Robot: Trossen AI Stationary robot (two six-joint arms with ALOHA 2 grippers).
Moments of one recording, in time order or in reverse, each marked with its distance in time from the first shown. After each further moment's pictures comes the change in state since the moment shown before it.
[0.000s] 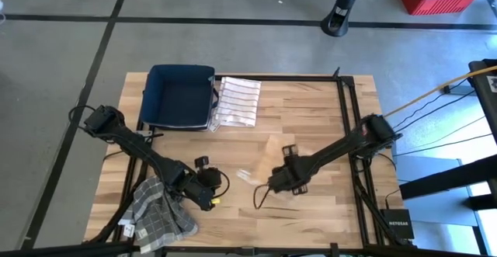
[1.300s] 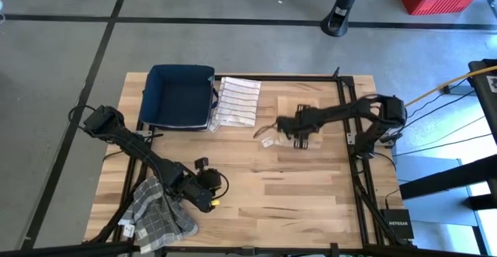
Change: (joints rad) left arm -0.015 0.001 0.000 0.026 -0.024 -0.011; right arm -0.576 -0.196 -0.367 0.281 0.116 -0.248
